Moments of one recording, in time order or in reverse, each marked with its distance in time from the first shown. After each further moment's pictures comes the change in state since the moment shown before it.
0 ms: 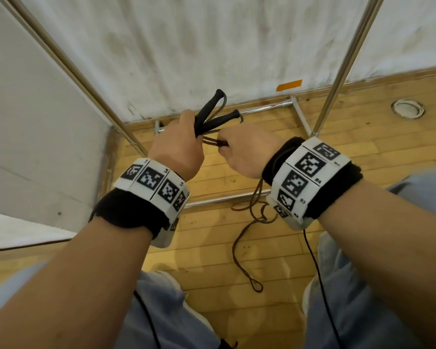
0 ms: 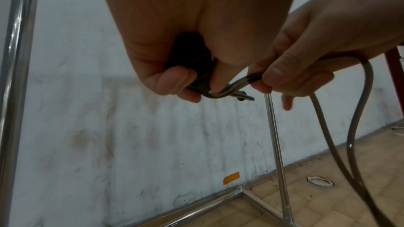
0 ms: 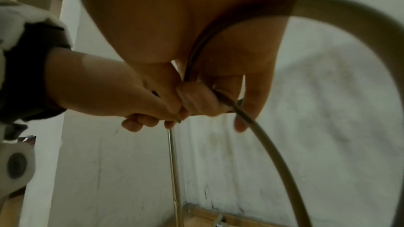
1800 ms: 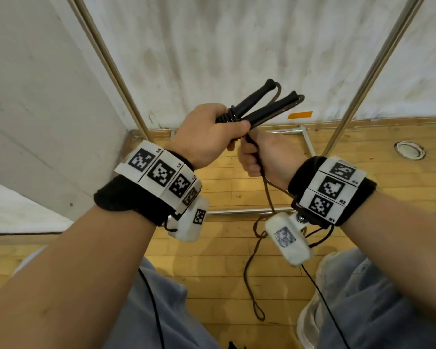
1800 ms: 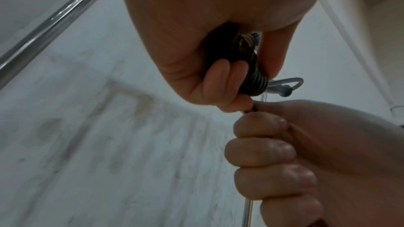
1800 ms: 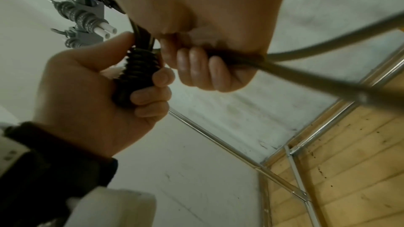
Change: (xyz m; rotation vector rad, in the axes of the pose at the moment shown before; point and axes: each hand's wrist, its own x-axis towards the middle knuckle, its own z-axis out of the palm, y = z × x) left_hand -0.024 0.015 -0.060 -0.790 -0.108 0.093; right_hand -0.012 -0.010 -0.007 1.345 -0.081 0.135
